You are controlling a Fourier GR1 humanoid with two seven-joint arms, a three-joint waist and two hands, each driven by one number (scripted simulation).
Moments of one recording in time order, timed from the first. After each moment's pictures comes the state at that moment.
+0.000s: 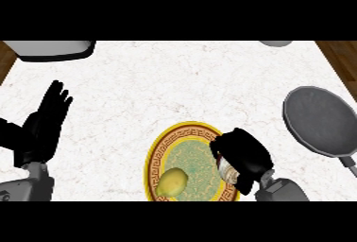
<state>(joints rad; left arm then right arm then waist) -0.11 0.20 0.11 -1.62 0.13 0.11 0.24 -0.15 -0.12 0.36 -1.60 1.36 0.42 -0.18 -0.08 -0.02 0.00</state>
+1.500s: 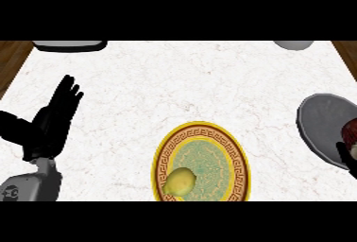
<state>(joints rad) -0.15 0.18 0.08 -1.62 0.12 0.07 0.25 -0.18 -0.15 -0.44 -2.18 1.10 0.54 -0.01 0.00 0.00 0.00</state>
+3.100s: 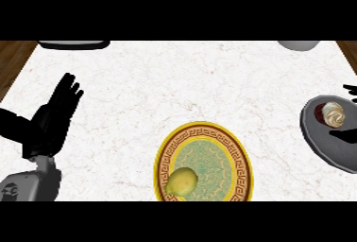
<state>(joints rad) -0.17 0.17 0.10 -1.61 0.12 0.05 0.25 -0.52 -0.53 -0.64 -0.59 0.94 0.00 -0.55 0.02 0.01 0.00</state>
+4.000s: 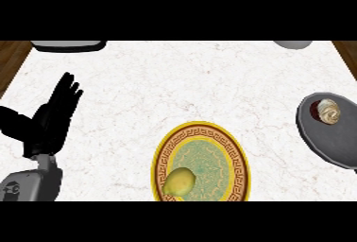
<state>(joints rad) -0.18 0.16 0.11 -1.60 0.10 0.06 0.26 -0.41 -0.88 -0.95 -0.33 0.51 0.51 -0.73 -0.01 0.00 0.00</state>
